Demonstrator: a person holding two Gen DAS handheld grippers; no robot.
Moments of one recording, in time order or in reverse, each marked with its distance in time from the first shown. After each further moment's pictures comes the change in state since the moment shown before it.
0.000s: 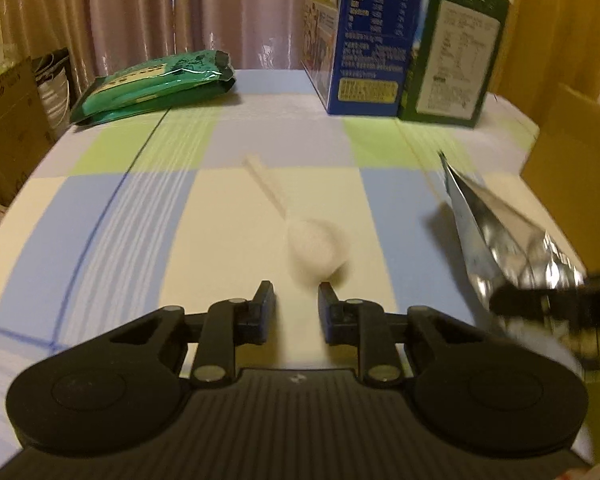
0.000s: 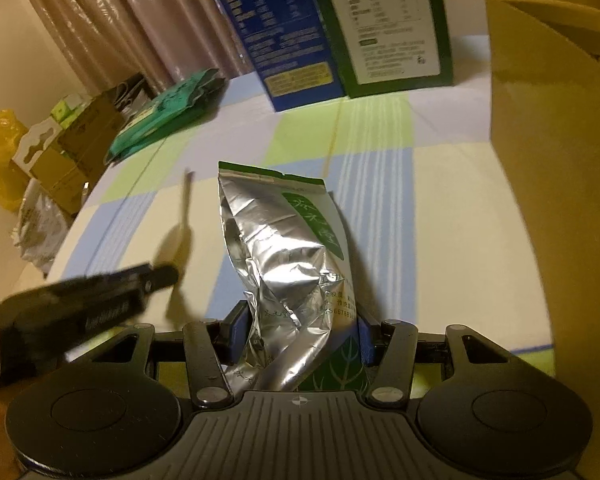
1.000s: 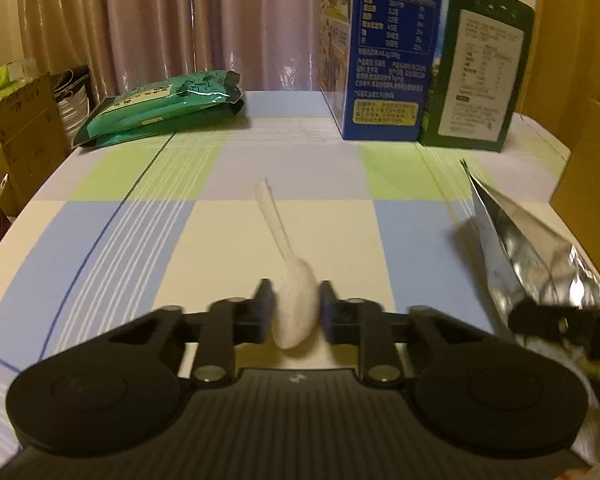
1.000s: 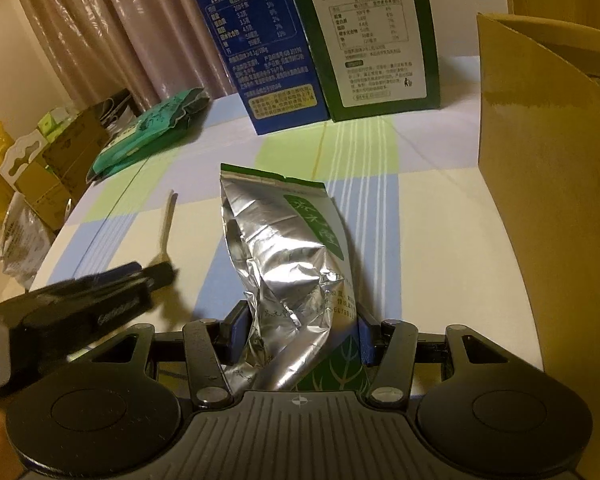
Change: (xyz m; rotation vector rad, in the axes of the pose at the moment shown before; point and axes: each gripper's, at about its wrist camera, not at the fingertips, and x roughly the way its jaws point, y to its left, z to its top) left arm 0.029 -0.016 0.018 -0.036 -0.072 0.079; right arm 0.009 -0.004 0.007 -0.009 -0.077 -0.061
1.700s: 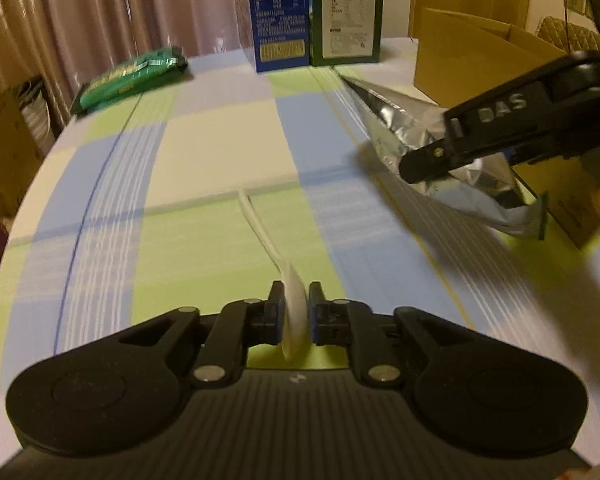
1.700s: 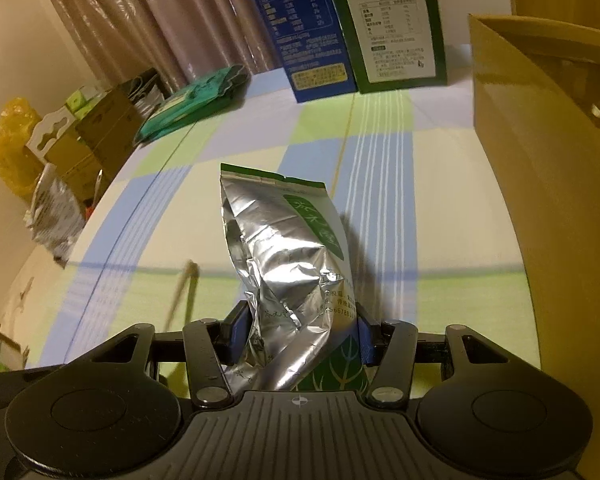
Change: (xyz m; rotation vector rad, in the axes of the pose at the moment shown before) left arm -0.154 -0.020 -0.104 0.177 0.115 -0.124; right arm -0.078 0.032 -0.053 -0.014 0.064 0.048
